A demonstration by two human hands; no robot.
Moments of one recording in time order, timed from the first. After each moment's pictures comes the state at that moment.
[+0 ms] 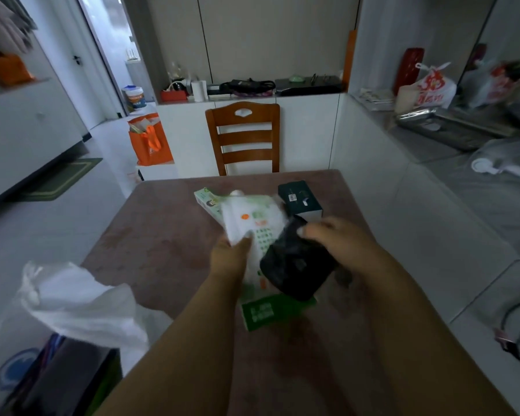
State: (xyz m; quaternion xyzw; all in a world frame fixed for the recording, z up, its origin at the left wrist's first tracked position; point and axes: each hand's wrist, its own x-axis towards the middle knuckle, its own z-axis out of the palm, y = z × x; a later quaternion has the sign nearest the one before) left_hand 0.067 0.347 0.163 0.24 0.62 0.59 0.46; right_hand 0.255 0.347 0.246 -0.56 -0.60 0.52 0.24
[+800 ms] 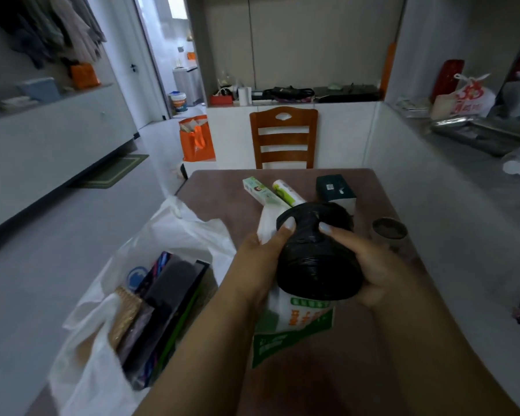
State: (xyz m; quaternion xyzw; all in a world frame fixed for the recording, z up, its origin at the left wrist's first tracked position) left_hand 0.071 0.141 0.265 0.36 0.57 0.54 0.50; right_hand 0.219 0.202 0.260 -0.32 -0.36 0.82 0.32
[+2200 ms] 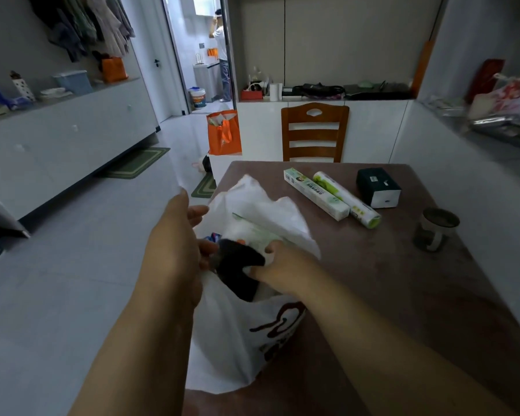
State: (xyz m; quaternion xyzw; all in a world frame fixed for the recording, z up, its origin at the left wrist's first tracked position) left_hand -0.078 0.018 0.327 0.14 0.67 0.64 0.34; right_hand 0.026 0.117 0.229 -0.50 -0.78 0.37 0.09
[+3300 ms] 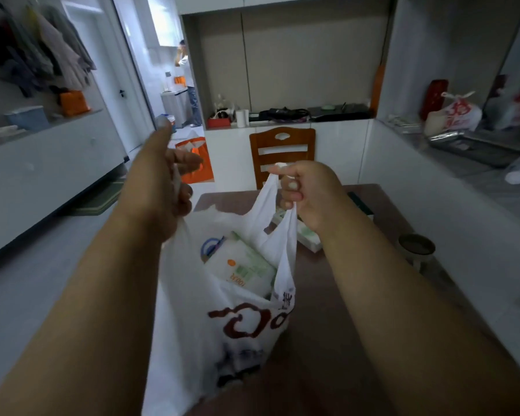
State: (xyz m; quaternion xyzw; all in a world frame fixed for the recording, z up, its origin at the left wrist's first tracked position) left_hand -0.106 0.162 0.400 0.35 0.58 0.64 0.38; right_hand 0.065 0.258 0.354 -0.36 -0.54 0.64 0.41
